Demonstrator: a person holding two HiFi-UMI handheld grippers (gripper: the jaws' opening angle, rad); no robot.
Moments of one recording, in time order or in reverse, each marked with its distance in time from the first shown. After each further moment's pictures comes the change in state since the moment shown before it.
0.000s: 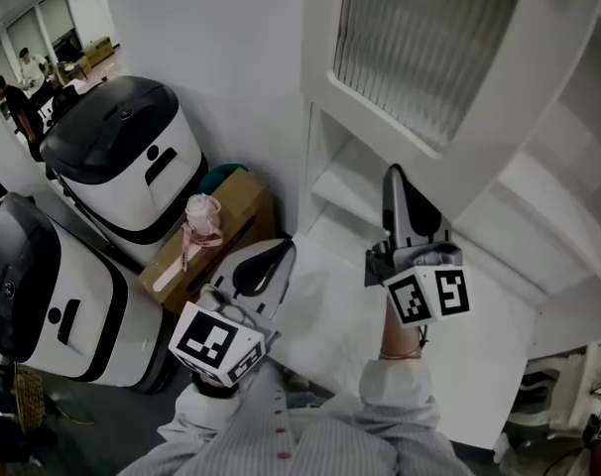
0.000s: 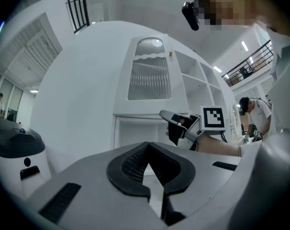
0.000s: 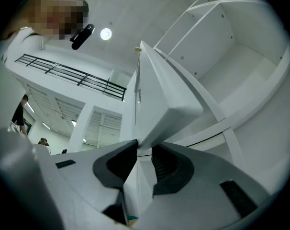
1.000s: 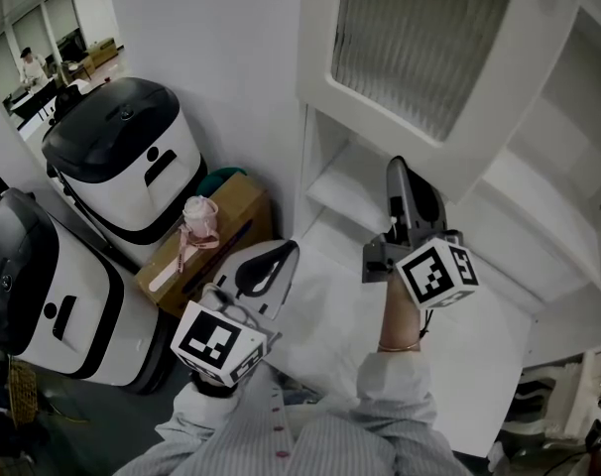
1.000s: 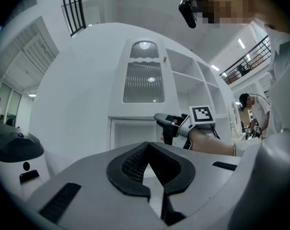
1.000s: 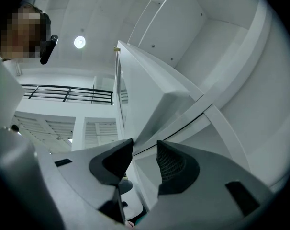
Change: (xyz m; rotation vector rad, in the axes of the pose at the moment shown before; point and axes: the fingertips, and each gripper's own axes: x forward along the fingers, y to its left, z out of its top) left arm 0.009 -0.005 0.005 0.028 -0.011 -0.003; right arm 0.019 -0.037 -0.019 0.279 0.058 -0.045
